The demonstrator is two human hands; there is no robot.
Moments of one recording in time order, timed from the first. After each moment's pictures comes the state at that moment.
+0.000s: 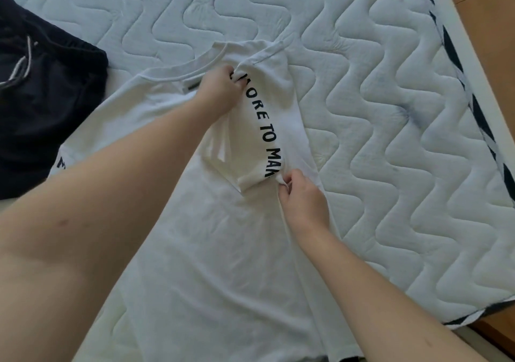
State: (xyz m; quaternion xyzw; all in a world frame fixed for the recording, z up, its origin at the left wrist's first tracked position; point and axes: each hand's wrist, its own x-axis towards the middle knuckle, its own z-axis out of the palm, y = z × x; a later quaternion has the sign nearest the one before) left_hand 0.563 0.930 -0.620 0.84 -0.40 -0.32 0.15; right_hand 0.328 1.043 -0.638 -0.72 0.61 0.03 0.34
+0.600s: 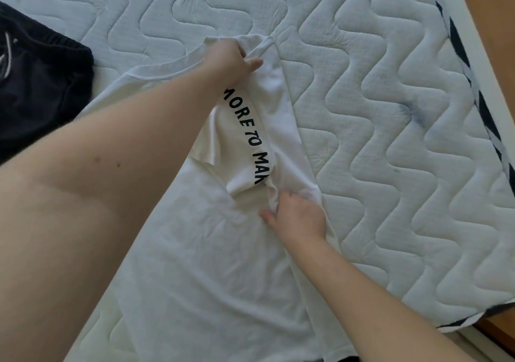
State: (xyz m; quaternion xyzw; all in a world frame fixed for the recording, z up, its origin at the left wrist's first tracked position) left_hand 0.565 0.873 -0.623 0.83 -0.44 -0.34 0.04; right_hand 0.329 1.054 -0.635 -0.79 0.52 0.23 0.23
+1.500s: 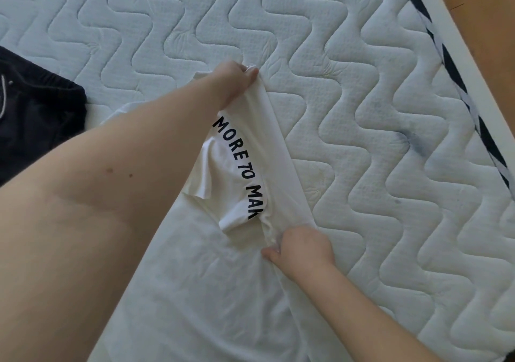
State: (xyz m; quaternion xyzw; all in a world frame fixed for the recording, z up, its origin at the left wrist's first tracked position) left_hand 0.559 0.828 -0.637 0.83 -0.40 -0.39 0.04; right_hand 0.323 1.019 -0.625 -0.77 0.43 0.35 0.31
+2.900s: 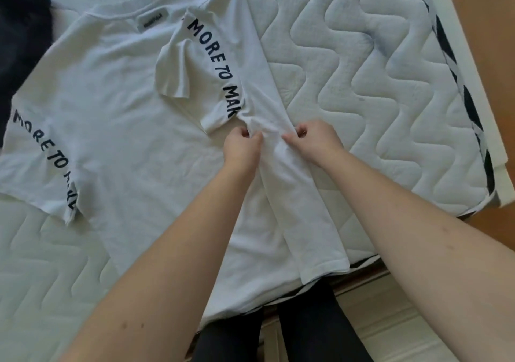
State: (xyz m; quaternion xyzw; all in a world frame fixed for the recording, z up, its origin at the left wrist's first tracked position) left_hand 0.377 1.089 -0.634 0.80 -0.06 -0.50 0.32; right_hand 0.239 1.010 -0.642 -0.66 0.59 0.13 0.44
